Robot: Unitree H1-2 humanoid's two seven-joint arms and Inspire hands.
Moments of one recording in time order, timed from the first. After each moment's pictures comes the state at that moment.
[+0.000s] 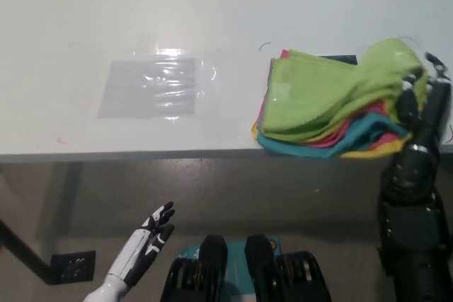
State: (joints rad) left_arm -0.08 0.20 -0.15 0.32 0.19 -0.28 -0.07; right_arm -0.65 0.00 -0.36 0.65 -0.42 -0.07 -0.49
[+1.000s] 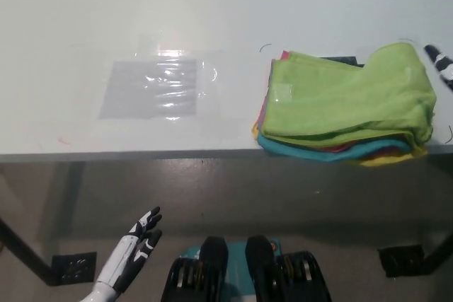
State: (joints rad) left_arm -0.06 0.21 -0.11 0.33 0.21 -0.30 -0.06; right_arm -0.45 -0.18 -0.19 -0.14 -0.26 0.03 -0.22
